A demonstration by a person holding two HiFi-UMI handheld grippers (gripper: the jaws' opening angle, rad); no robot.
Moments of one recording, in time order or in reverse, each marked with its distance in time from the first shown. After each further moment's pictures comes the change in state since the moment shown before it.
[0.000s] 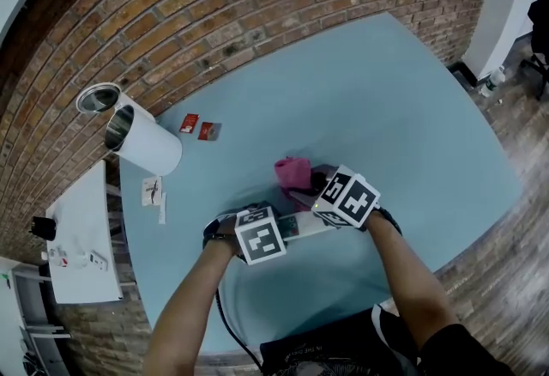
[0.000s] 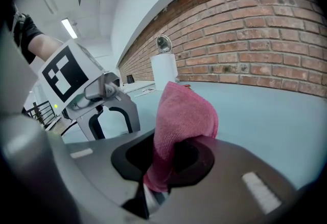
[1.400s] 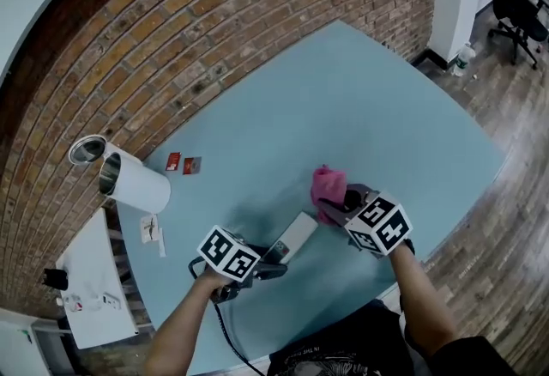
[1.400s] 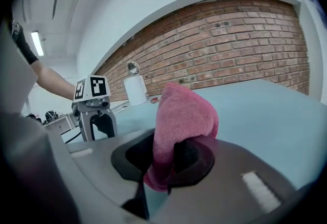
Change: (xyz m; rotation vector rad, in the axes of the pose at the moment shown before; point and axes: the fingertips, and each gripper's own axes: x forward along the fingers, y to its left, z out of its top) left arm -0.011 -0.048 0.010 -0.516 -0.275 -0.327; right arm -0.121 -0.012 -0.052 0.272 -0.209 -0.335
